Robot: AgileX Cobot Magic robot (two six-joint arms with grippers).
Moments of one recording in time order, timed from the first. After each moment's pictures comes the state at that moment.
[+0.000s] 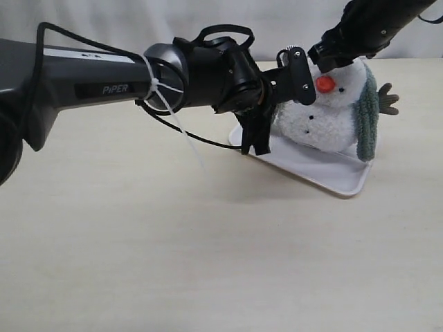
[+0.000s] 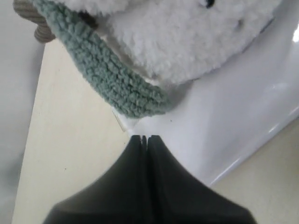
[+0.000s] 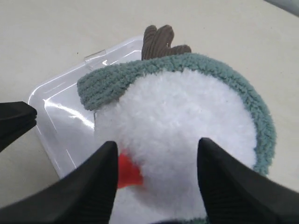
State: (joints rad) left arm -0.80 2.24 -1.71 0.53 0.47 0.27; right arm 0.14 1.85 -1.59 0.06 0.85 -0.34
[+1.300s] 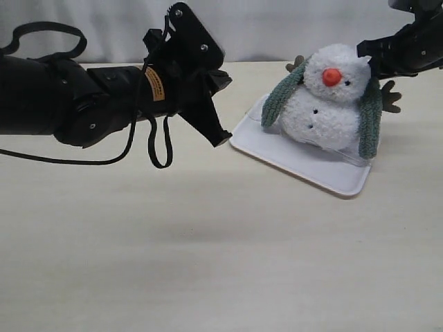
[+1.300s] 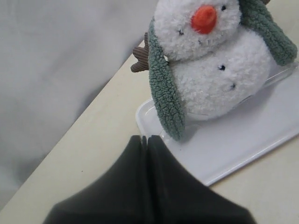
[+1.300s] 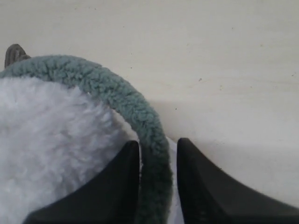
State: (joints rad) left arm -0.65 1.75 -0.98 0.23 -0.28 0.27; right arm -0.16 2.03 -1.59 0.48 0.72 -0.45
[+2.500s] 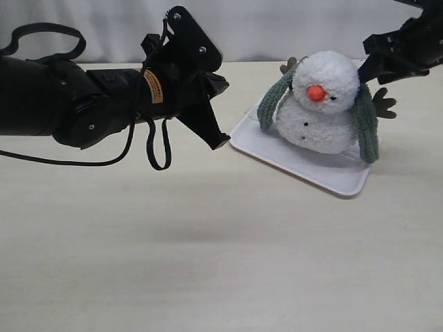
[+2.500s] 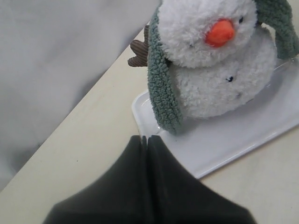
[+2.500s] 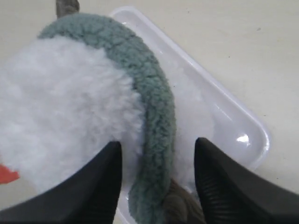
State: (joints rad) left arm -0.65 1.75 -0.98 0.23 -0.24 0.24; right arm -0.16 1.92 -1.59 0.49 1.00 -0.51
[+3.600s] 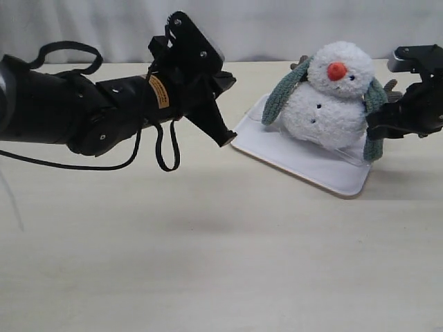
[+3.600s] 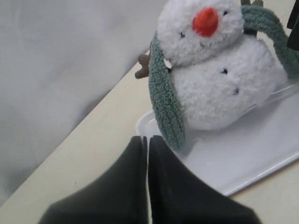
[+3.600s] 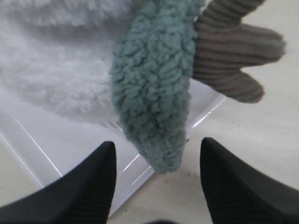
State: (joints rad) left arm -0.63 1.83 -0.98 0.23 -0.43 0.24; right arm -0.16 1.82 -1.12 0.47 0.57 -0.70
